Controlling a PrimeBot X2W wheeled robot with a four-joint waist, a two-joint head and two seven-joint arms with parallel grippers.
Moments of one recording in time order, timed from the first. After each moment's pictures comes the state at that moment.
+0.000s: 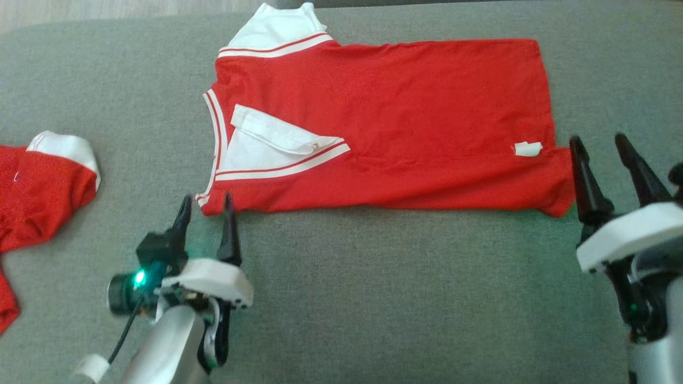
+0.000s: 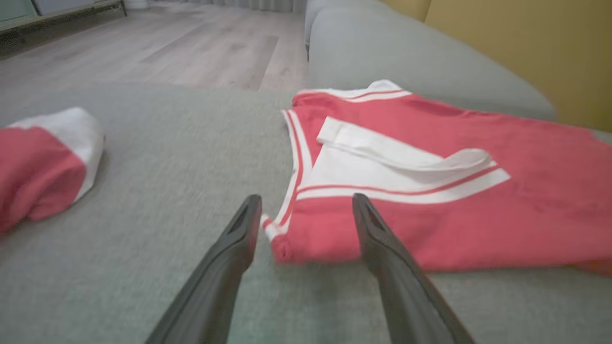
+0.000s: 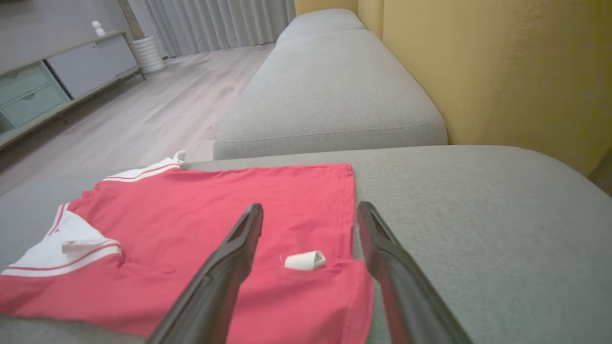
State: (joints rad) left arm -0.31 0.14 -0.37 0.44 -0.44 0.15 -0.14; right arm -0.15 -0.14 -0.07 -0.09 0.28 0.12 0.30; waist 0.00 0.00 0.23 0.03
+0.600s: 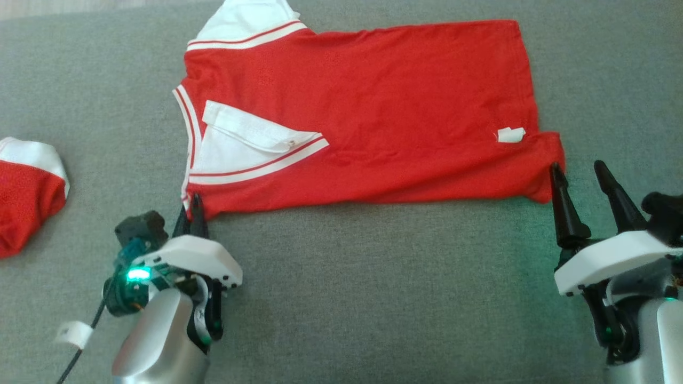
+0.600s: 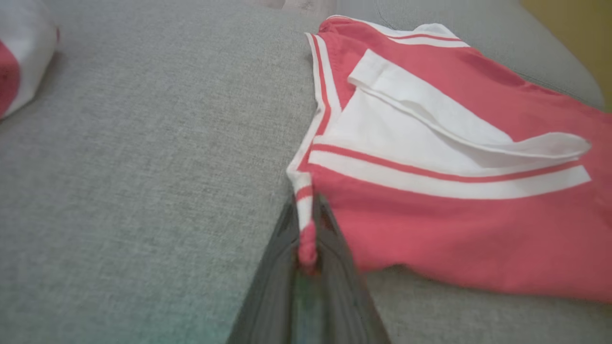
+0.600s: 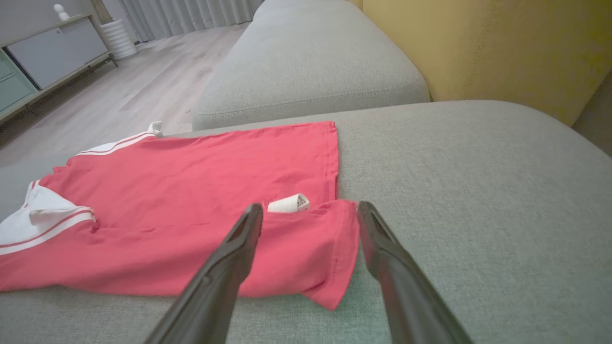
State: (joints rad) left arm -0.36 0.11 -0.30 0.53 -0.56 0.19 -0.01; right arm -0.07 -0.06 -0.06 -0.09 0.21 0.12 0.24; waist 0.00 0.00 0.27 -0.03
